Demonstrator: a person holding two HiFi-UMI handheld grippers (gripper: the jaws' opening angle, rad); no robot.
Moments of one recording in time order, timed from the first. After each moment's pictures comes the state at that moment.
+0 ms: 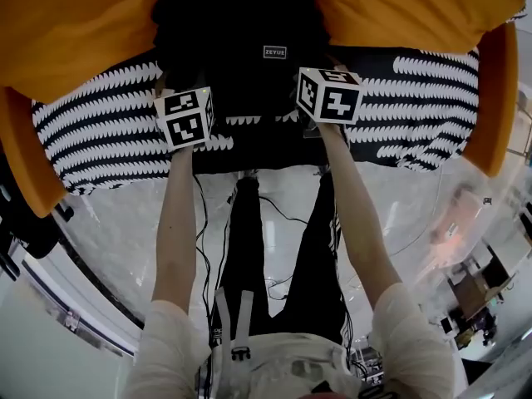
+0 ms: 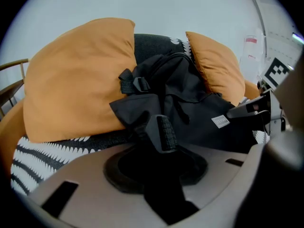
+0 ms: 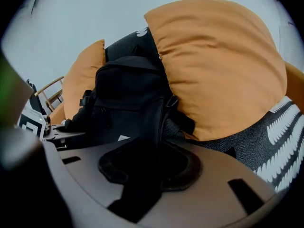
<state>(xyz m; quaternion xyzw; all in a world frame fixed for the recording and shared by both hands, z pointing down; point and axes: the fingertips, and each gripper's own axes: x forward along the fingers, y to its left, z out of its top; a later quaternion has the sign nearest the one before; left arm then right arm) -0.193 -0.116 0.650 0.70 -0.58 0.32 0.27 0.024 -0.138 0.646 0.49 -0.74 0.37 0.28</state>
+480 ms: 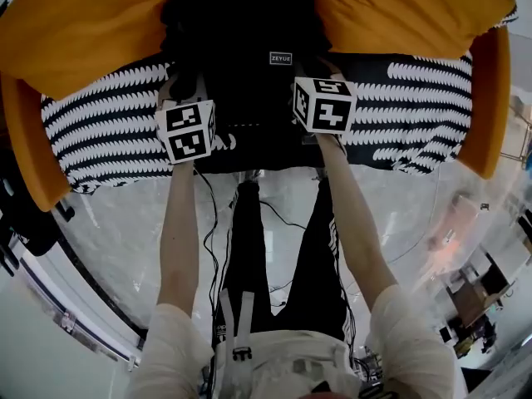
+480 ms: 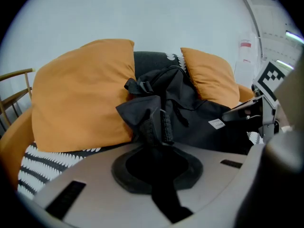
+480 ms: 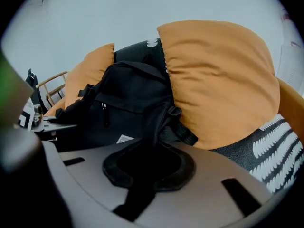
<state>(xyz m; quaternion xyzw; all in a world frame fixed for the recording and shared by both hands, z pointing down) -0.193 -0.107 0.587 0.71 -0.59 0.30 0.23 0.019 -0.135 0.598 0.50 -0.75 0.32 0.29</state>
